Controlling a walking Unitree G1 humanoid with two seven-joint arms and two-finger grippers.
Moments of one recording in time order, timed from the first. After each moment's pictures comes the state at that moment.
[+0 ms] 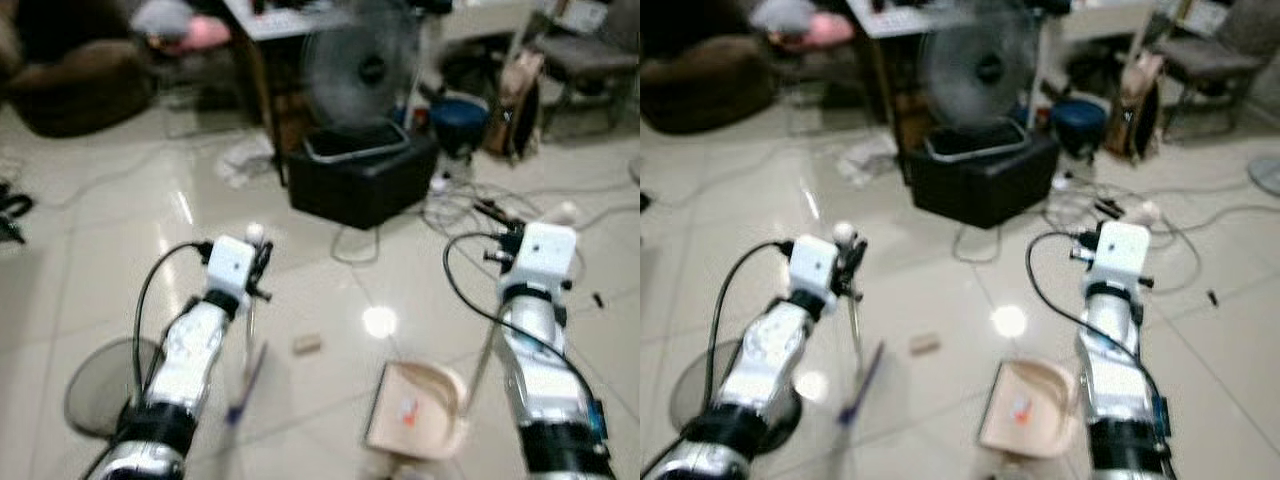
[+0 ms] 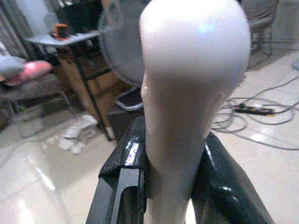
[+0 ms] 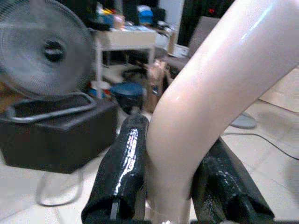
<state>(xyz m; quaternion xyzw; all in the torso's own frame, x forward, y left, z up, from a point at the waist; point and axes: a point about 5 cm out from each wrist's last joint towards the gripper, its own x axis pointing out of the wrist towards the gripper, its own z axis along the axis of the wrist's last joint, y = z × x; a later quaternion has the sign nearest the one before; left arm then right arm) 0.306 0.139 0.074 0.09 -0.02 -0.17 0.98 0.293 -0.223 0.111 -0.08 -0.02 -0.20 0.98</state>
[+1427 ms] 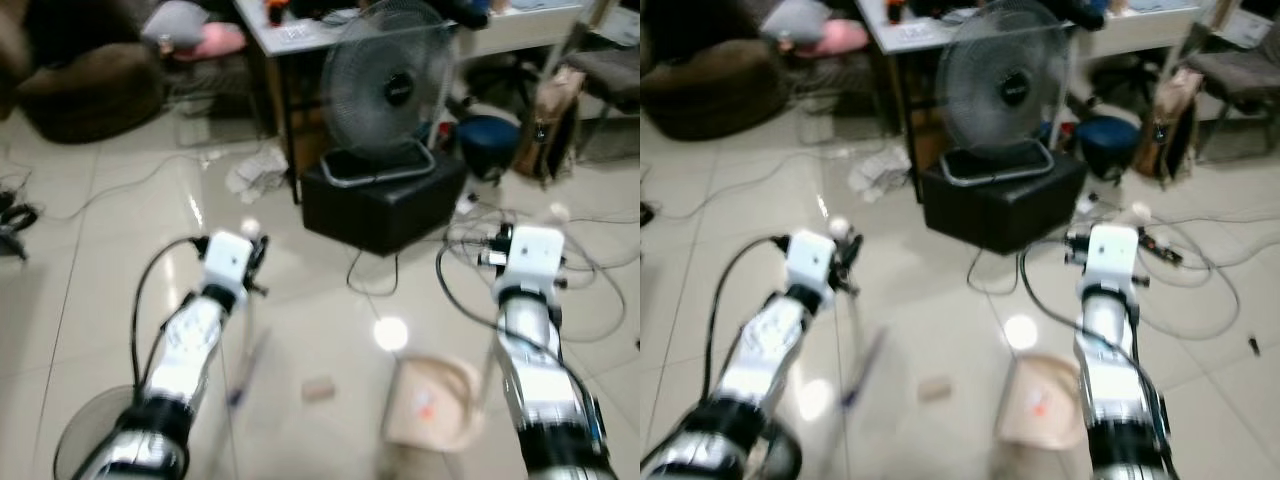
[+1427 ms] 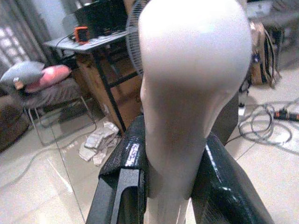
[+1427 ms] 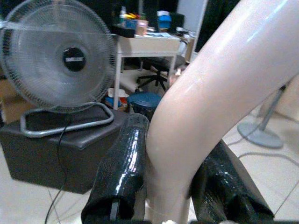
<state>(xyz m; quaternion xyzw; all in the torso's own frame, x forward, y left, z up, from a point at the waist) 0.313 0.156 0.079 0.11 -0.02 -0.15 0.98 0.297 -0.211 0.108 -0.10 -0.03 -0.17 0.98</state>
